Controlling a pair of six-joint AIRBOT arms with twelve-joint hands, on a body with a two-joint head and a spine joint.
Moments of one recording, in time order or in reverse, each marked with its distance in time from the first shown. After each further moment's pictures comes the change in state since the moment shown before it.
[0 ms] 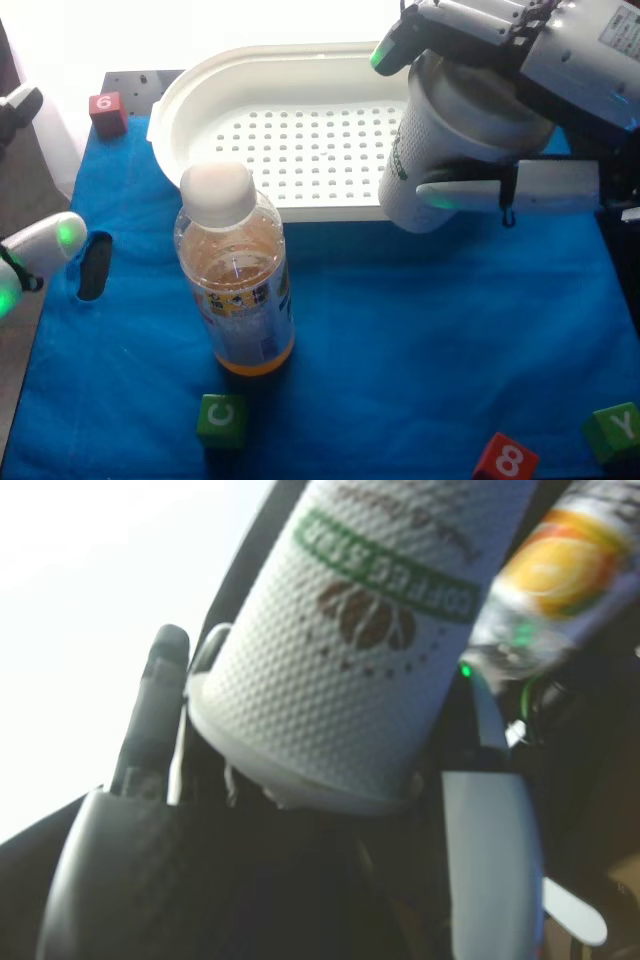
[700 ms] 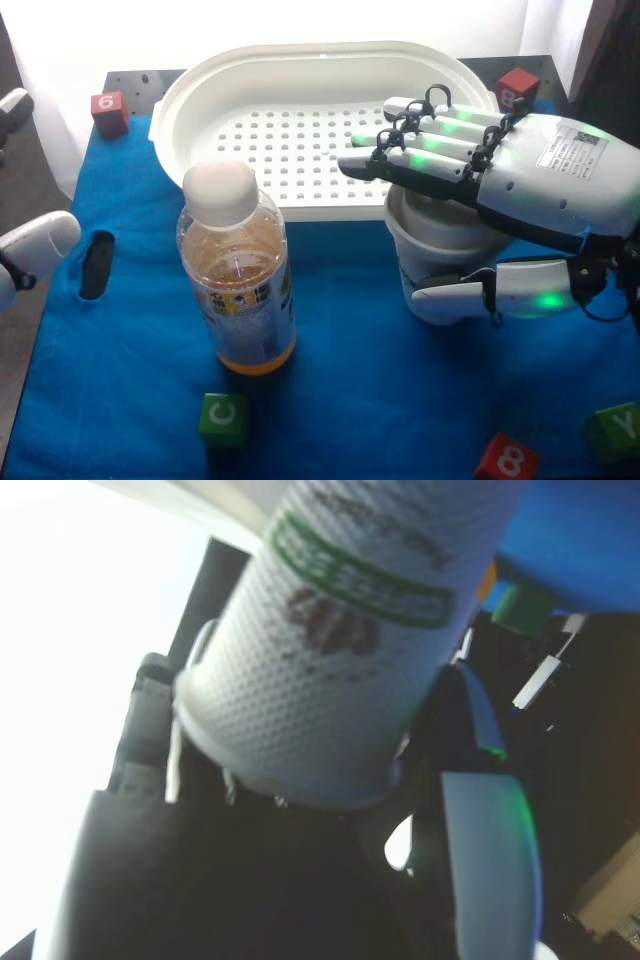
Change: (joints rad) left arm 0.008 0.000 -0.002 -0.018 -0.014 -0.002; right arm -0.079 -0.029 -0.012 -0.083 -0.200 0.003
